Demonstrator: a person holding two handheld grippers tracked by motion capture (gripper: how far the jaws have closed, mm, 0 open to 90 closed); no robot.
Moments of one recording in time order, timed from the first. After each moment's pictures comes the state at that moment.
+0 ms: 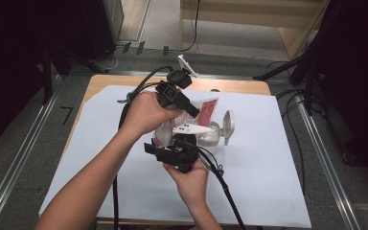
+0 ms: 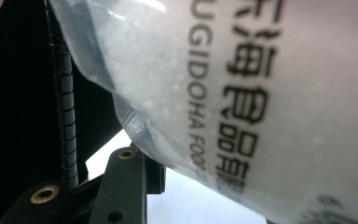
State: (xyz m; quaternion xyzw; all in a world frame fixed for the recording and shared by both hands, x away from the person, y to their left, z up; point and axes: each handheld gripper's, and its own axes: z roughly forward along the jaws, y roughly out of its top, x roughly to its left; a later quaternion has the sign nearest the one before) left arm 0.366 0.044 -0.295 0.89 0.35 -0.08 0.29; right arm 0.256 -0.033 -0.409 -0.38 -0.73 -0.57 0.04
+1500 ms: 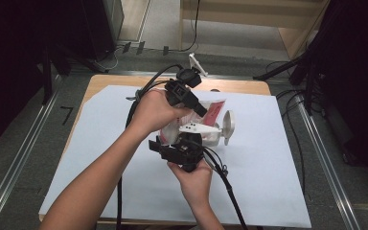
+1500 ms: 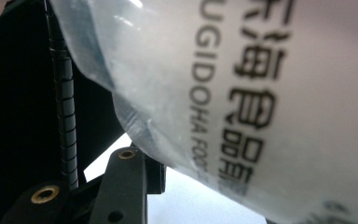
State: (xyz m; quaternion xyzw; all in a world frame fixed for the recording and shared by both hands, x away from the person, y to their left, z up) left arm 0.369 0.026 -0.290 0.90 0.33 -0.07 0.28; right arm 0.257 -0.044 -0.406 -0.39 -0.71 -0.58 0.04
